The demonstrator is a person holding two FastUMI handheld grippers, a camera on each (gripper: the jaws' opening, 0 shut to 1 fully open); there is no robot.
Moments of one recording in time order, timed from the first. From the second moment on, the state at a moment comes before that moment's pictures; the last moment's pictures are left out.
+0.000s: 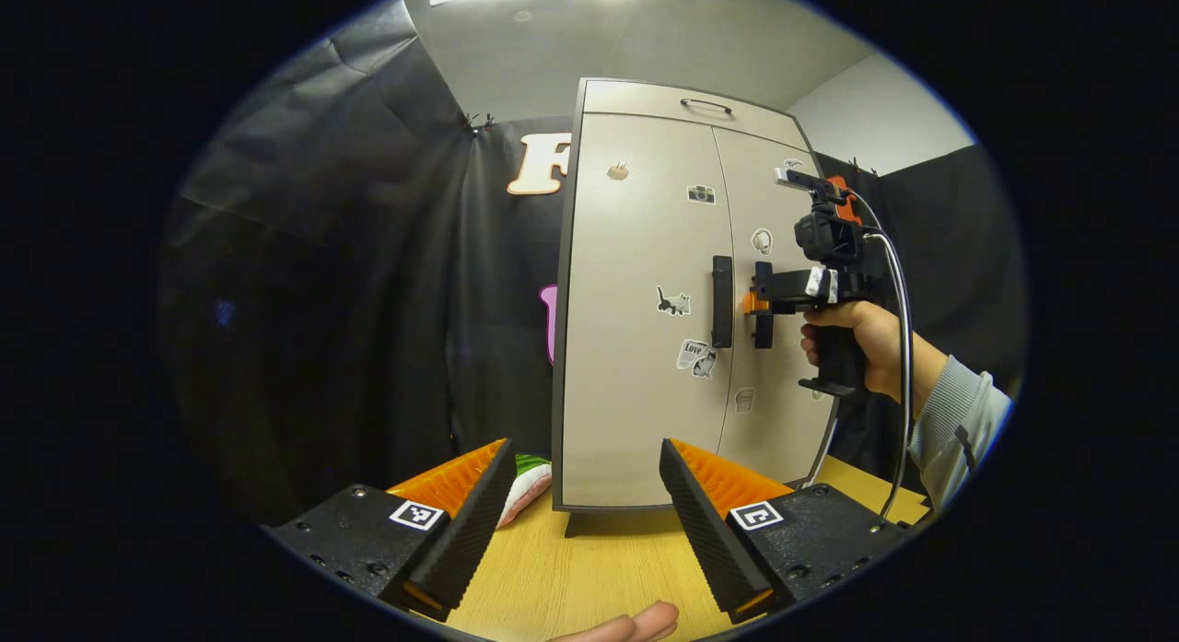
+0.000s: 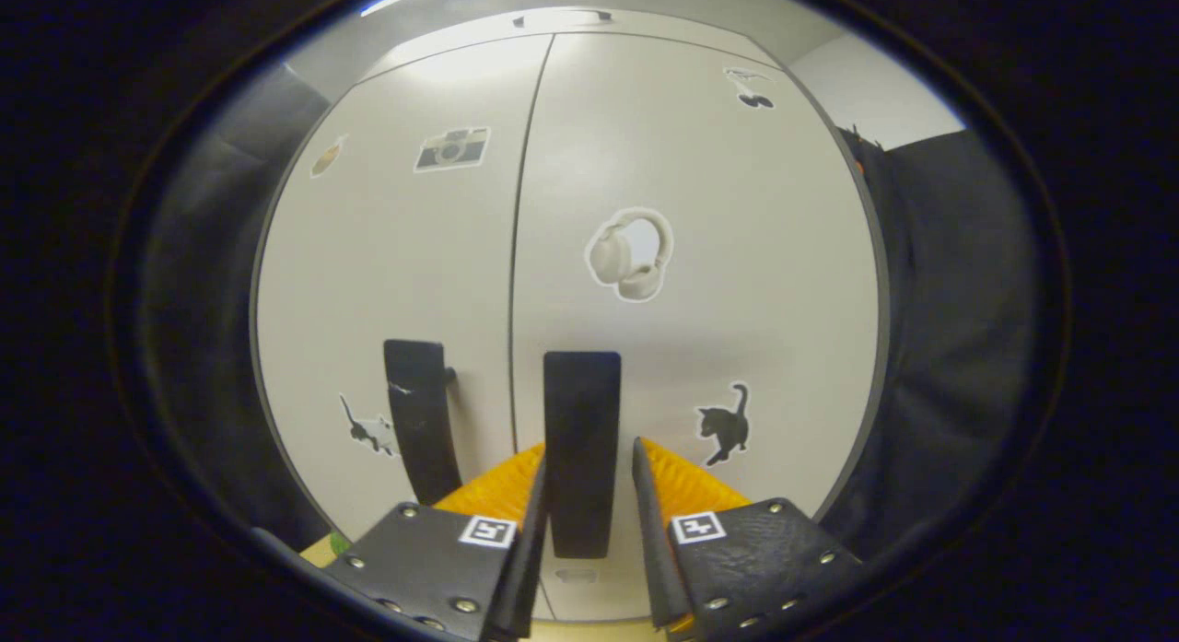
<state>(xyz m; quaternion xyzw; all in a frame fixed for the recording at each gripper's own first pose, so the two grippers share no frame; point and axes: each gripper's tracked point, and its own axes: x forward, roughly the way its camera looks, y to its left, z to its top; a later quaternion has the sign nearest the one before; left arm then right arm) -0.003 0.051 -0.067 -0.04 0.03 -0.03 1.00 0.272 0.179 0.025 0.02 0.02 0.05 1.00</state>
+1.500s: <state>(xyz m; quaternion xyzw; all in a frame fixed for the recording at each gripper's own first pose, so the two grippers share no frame) -0.035 0.002 -0.048 -0.03 0.04 -0.04 1.00 0.187 0.135 0.026 0.04 0.05 0.19 0.98</state>
